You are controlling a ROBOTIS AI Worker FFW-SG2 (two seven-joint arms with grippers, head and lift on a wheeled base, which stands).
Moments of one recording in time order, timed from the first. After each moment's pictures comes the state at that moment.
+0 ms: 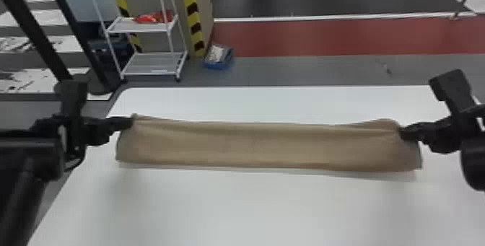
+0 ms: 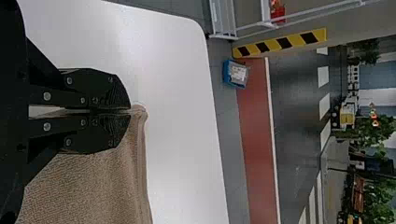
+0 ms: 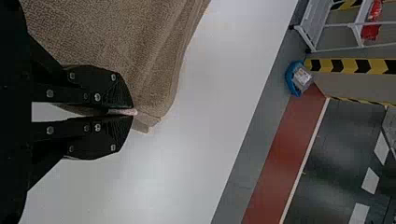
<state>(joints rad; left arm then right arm) -0.33 0.41 0.20 -1.24 -0.04 0.60 -0.60 -0.31 -0.14 -0.13 -1.53 0.65 0.81 0.85</state>
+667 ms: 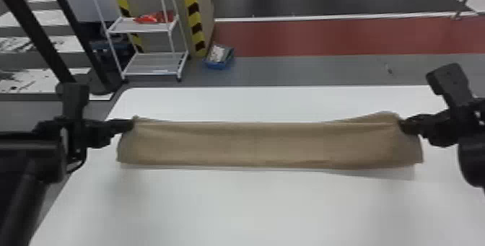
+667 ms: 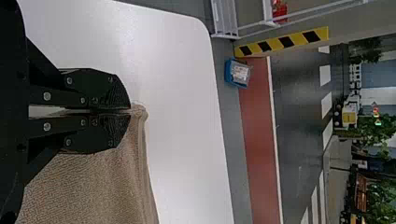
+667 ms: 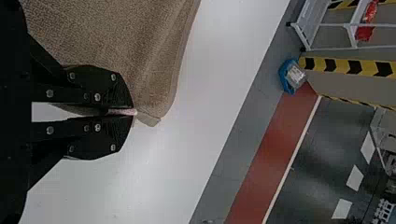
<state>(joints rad) -0.33 0.41 0.20 -1.24 -0.04 0.60 -0.59 -0.33 -0.14 -0.12 -1.53 0.66 0.78 0.82</state>
